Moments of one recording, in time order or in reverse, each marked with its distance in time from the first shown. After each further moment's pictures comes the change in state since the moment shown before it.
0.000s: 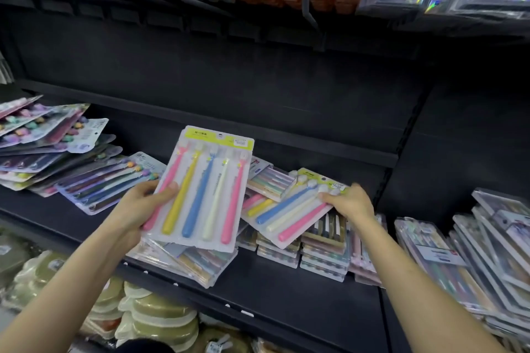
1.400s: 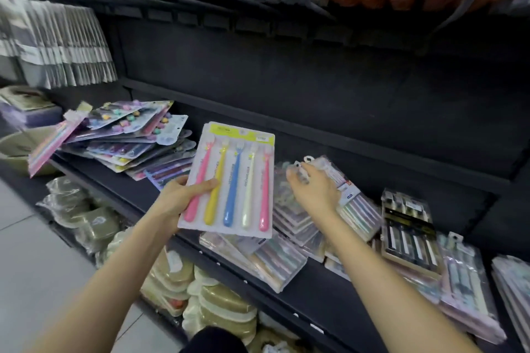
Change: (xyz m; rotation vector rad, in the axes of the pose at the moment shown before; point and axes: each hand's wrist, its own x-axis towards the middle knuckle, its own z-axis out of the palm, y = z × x) left_hand 0.014 0.004 -0.076 -0.099 0.083 -0.054; right_hand -0.075 -0.135 0.132 0.003 -0.080 -0.469
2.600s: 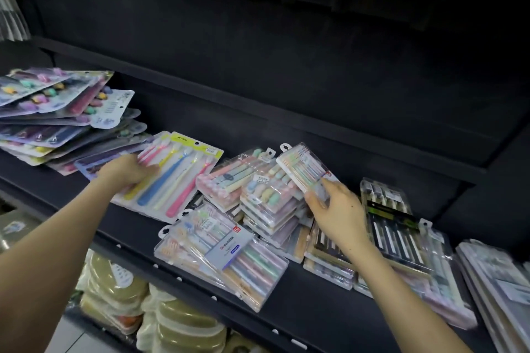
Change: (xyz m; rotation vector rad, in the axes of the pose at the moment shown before) left_hand 0.176 -0.020 -0.037 1.158 0.150 0.035; right_hand -0.002 0.079 -0.022 -0.347 0.056 -0.005
